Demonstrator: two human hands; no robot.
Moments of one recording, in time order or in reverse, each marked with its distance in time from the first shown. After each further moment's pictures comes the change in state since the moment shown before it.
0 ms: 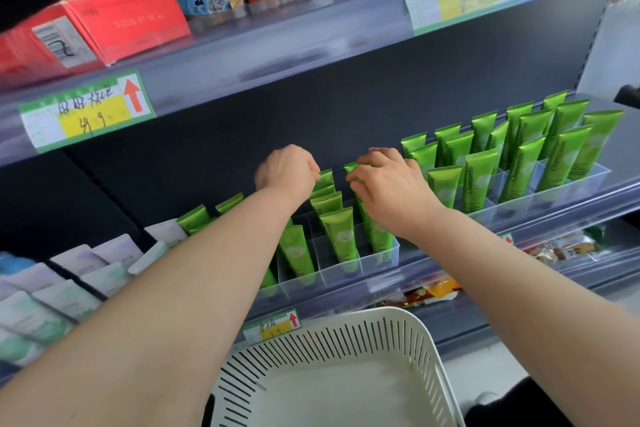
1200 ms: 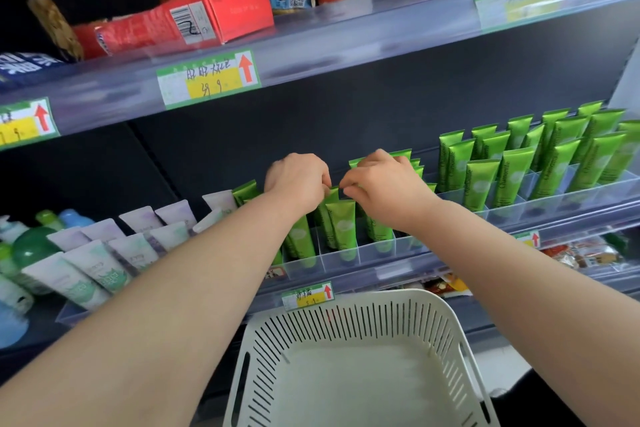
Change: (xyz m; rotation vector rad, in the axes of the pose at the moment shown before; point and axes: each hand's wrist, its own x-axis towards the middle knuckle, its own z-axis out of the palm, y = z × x) left_hand -0.054 -0.057 -0.033 0.209 -0.061 0.172; right_hand -0.004 -0.069 0.000 -0.036 -0.049 -0.205
